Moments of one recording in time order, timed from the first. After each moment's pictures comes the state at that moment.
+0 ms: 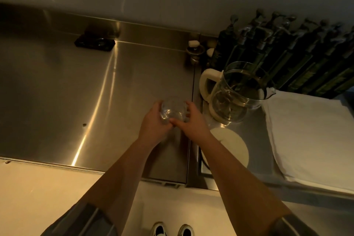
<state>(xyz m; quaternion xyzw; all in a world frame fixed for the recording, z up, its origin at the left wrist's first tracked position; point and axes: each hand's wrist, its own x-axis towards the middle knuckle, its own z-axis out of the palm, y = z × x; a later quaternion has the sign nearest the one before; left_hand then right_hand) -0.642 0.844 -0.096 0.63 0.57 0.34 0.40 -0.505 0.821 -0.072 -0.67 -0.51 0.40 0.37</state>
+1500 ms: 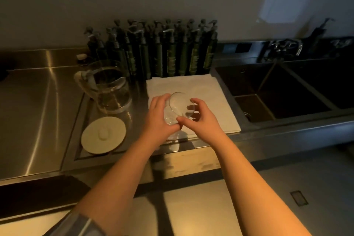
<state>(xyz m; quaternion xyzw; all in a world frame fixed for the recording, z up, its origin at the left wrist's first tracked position) -0.299 0.615 -0.018 0.78 0.39 0.33 0.35 -0.168 0.532 0.002 -0.69 -0.45 0.31 0.48</state>
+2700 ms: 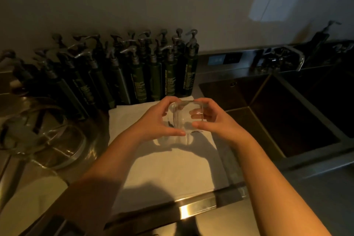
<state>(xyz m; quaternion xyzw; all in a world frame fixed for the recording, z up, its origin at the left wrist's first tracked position) -0.118 0.770 -0.002 0.84 0.26 0.15 0.44 0.066 0.643 0.002 -0.62 -0.45 0.44 0.47</state>
